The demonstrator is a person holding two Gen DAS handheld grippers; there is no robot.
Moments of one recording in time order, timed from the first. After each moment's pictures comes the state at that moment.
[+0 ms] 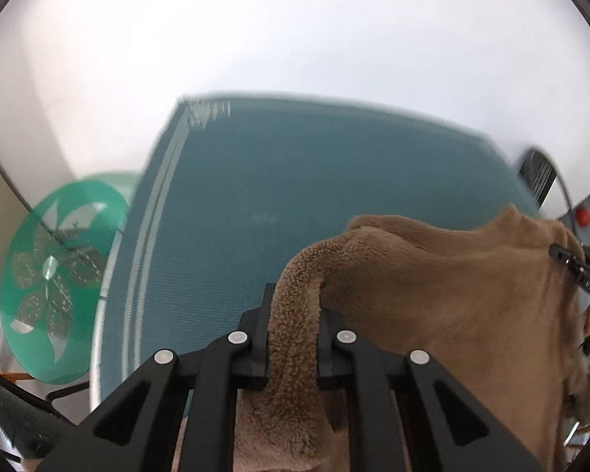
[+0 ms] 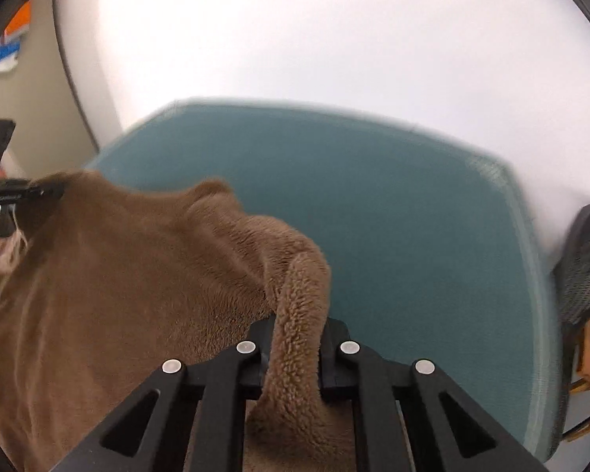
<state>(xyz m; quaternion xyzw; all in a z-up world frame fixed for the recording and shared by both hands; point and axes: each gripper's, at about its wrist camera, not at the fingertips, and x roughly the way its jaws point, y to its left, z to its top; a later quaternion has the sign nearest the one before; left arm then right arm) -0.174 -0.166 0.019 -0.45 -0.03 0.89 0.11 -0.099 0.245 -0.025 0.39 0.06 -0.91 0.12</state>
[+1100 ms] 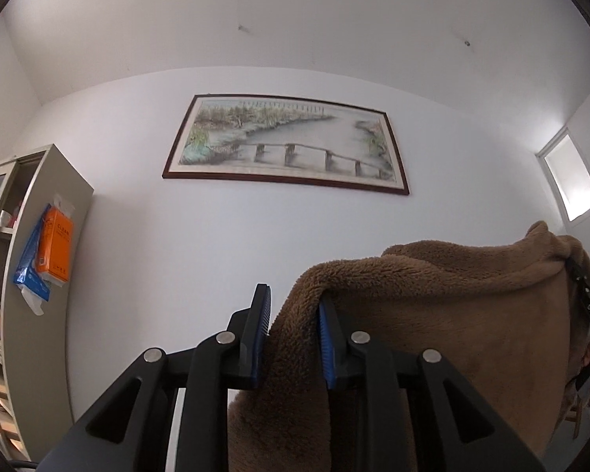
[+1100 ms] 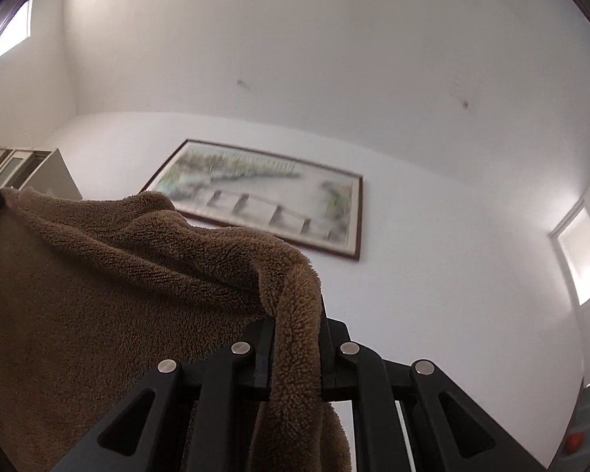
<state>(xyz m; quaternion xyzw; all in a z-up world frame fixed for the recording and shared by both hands) 0.287 -0.170 0.370 0.21 -0.03 0.97 0.07 0.382 0.167 0.304 -0.33 0.14 -0.93 -0.10</state>
